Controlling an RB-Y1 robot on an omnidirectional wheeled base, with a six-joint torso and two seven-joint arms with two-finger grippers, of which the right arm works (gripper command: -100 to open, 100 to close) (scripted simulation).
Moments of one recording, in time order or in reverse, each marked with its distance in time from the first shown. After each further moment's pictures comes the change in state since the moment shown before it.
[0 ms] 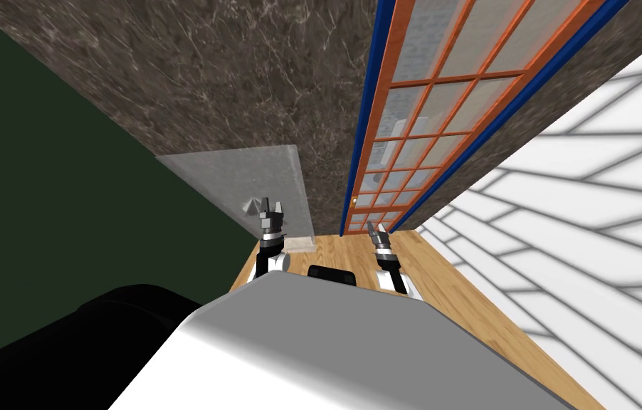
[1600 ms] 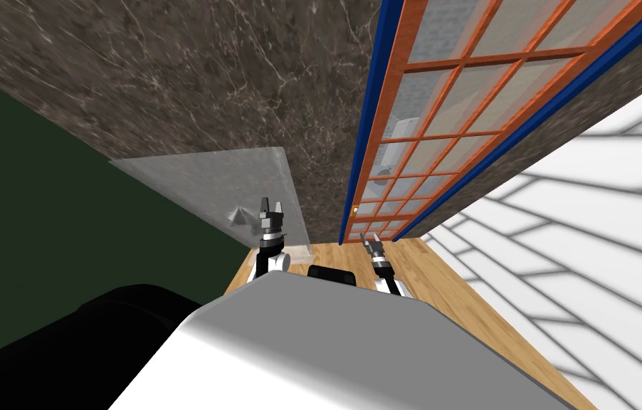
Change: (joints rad) arm -0.079 -0.018 -0.001 0.360 0.066 -0.112 0.283
